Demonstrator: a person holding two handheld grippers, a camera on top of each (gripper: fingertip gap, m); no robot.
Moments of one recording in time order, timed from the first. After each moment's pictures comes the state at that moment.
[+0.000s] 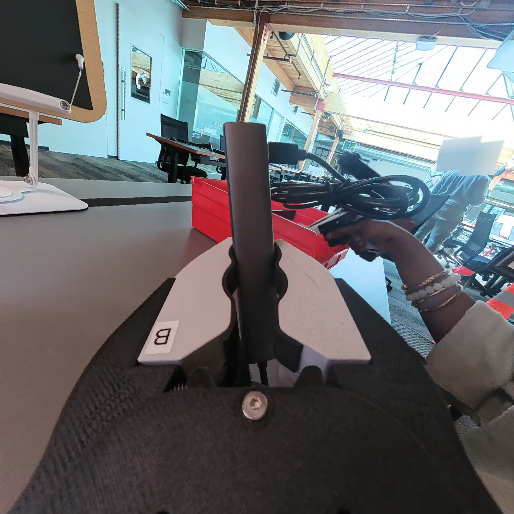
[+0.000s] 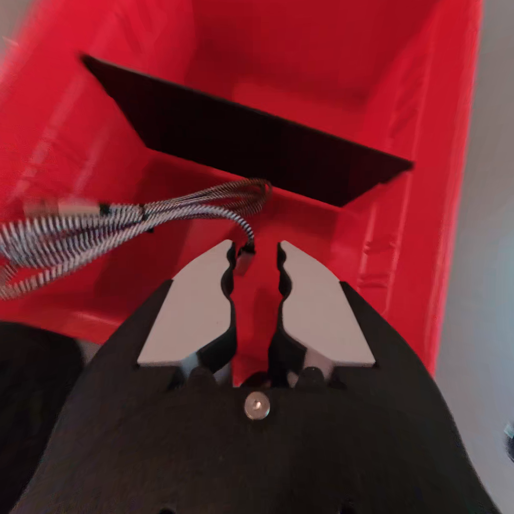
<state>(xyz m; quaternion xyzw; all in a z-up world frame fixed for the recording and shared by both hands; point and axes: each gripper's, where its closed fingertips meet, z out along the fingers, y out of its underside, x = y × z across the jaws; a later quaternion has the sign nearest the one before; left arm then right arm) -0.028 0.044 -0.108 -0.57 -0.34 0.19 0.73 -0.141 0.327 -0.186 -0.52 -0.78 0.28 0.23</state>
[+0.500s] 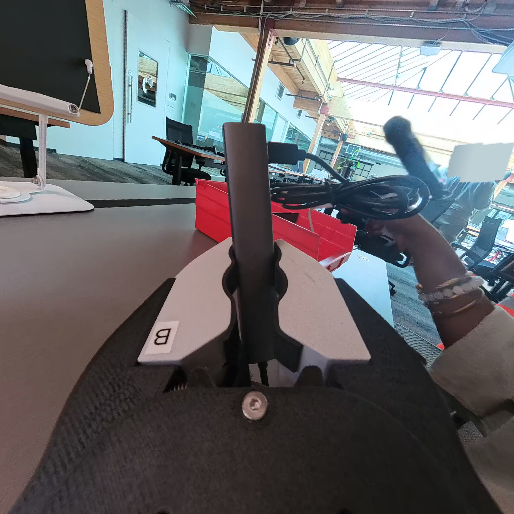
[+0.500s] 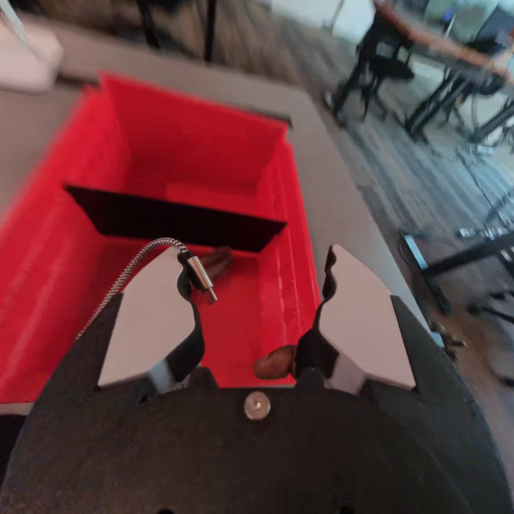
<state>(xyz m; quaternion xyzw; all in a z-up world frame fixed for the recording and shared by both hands) -0.029 0.041 -0.107 -0.56 -0.34 0.20 0.73 -0.146 0.351 -0.104 -0.53 -0.67 0.28 0.43</state>
